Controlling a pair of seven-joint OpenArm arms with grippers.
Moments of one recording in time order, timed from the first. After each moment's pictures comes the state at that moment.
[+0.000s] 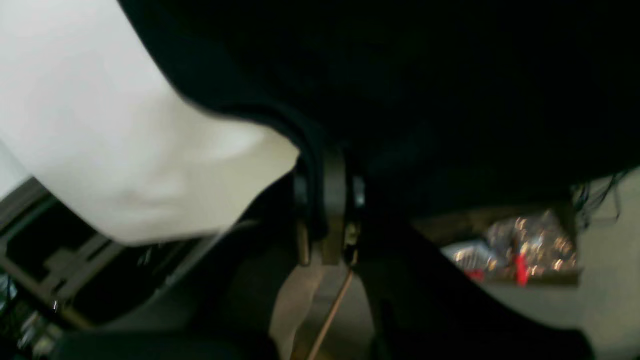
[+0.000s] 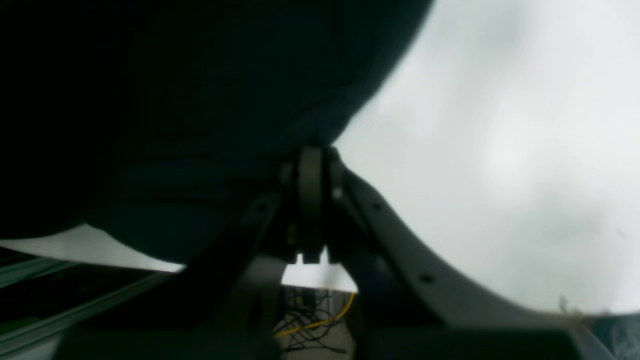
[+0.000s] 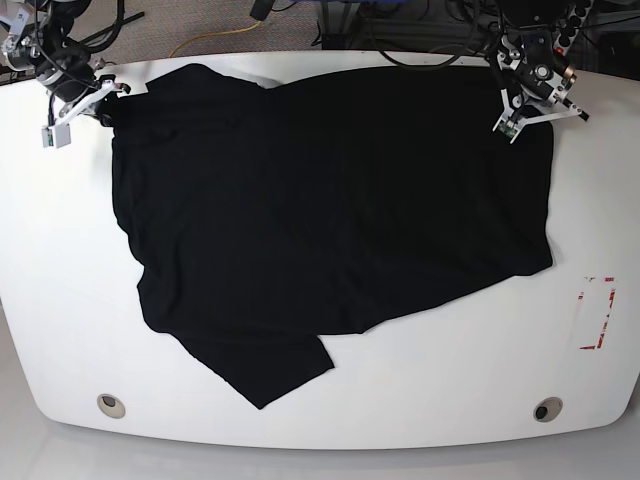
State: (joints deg) left arm 26.3 -5.6 -17.2 114.9 16.9 -42.8 73.3; right arm -29.7 18.3 42.0 100.9 54.5 29.5 -63.4
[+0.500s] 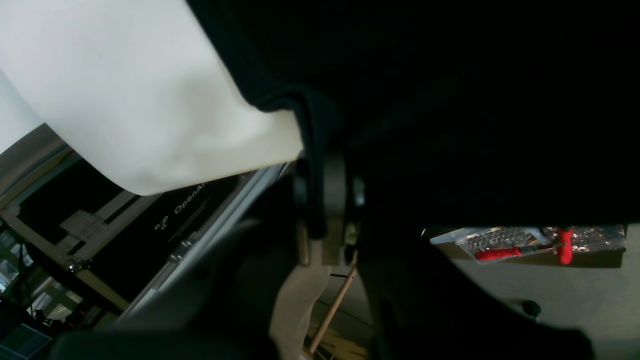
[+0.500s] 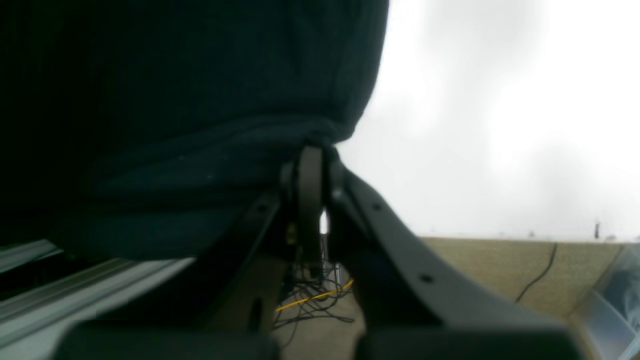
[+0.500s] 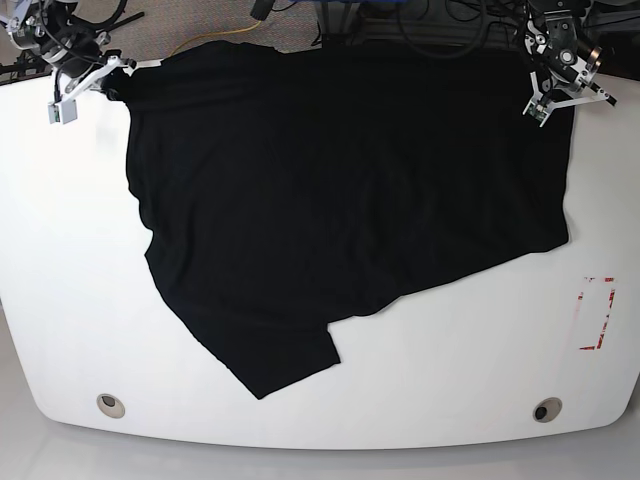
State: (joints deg) left arm 28.8 -9.8 -22.6 114.9 16.8 -42.9 68.8; right arm -34.5 17.0 42.2 101.3 55.1 29.7 -63.5
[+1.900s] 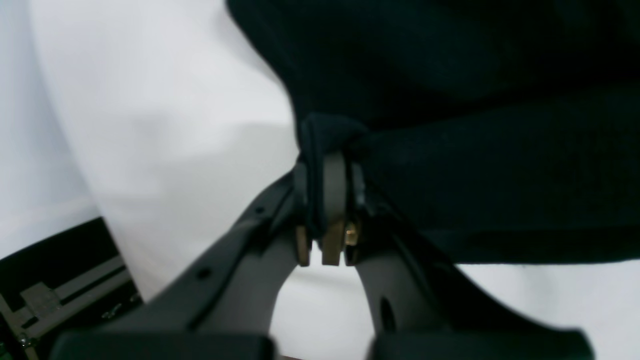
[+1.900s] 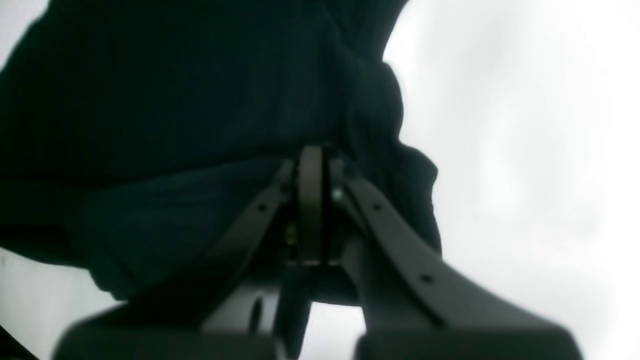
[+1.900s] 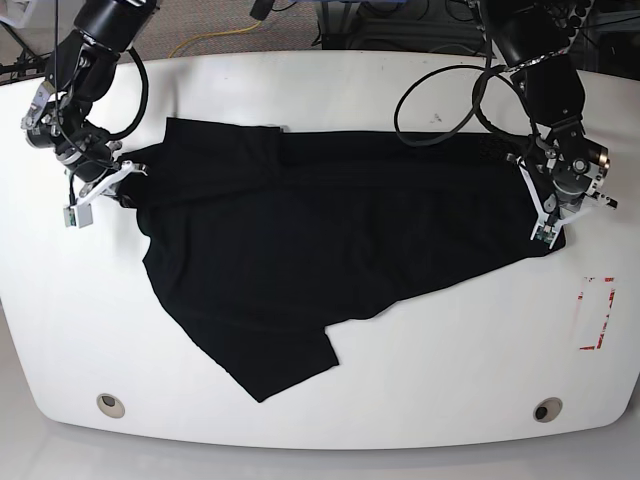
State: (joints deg) left arm -2.0 -6.0 -25.5 100.5 17.8 -43.0 64.2; right arm -2.8 13.4 37.7 87.7 40.2 36.0 -63.5
